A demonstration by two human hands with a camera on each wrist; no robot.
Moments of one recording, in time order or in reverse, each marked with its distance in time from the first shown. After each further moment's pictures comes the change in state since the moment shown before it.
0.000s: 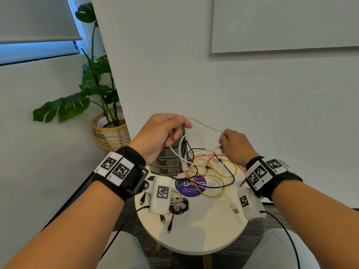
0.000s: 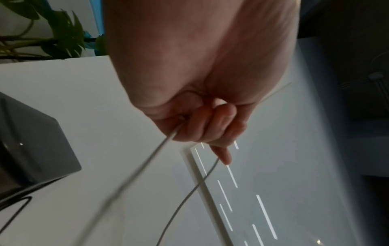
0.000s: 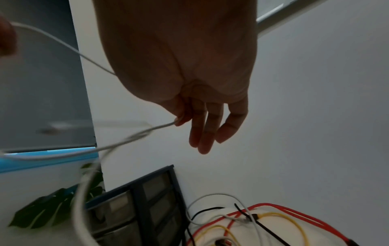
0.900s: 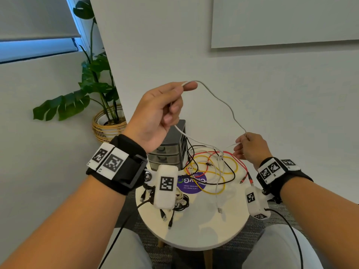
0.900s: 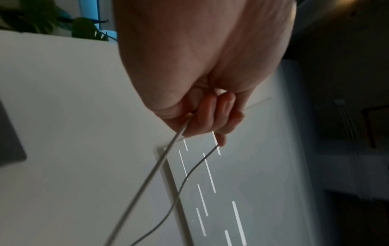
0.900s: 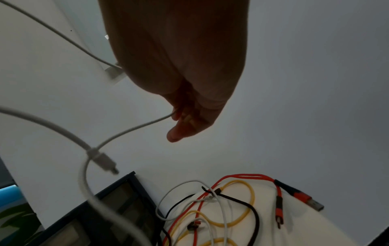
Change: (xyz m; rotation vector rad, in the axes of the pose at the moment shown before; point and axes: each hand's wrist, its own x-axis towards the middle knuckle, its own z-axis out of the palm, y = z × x) left_hand 0.001 0.034 0.002 -0.374 -0.061 0.166; right_hand 0.001 0.051 -0.006 0.433 0.150 0.329
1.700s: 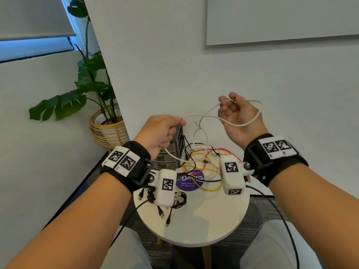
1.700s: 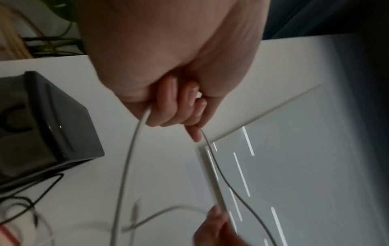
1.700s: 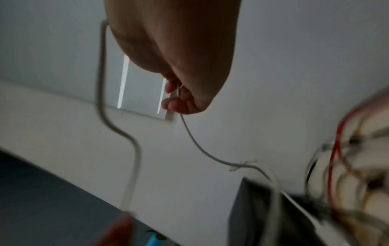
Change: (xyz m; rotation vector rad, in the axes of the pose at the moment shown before) left_hand 0.005 -0.053 -0.015 0.305 0.206 -0.347; right_hand -0.028 -0.100 0.010 1.280 -0.183 0.057
